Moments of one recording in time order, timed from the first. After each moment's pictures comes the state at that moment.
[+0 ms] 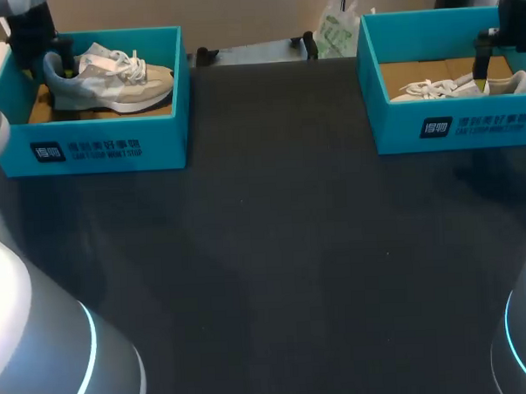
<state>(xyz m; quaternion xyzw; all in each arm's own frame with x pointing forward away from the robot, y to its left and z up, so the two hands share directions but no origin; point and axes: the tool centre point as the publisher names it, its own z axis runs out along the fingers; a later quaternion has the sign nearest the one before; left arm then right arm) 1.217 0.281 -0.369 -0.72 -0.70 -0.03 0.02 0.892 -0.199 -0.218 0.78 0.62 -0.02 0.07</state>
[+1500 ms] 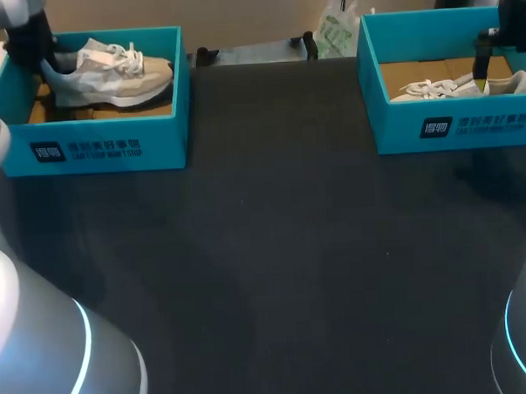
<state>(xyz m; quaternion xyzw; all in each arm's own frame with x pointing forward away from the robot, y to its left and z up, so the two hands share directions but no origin) 1.224 0.293 -0.379 -0.71 -0.70 -0.05 0.01 0.892 -0.199 -0.218 0.78 0.62 -0.02 0.07</state>
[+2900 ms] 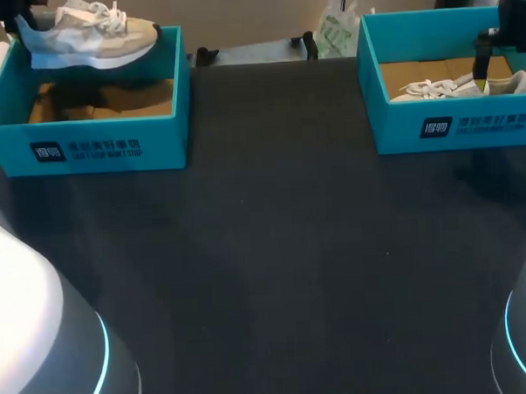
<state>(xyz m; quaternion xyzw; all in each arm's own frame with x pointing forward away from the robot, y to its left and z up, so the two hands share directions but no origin) 1.231 0.312 -0.278 -0.70 -0.71 -0.06 0.00 0.892 -0.199 -0.218 0.78 0.62 -0.02 0.07</state>
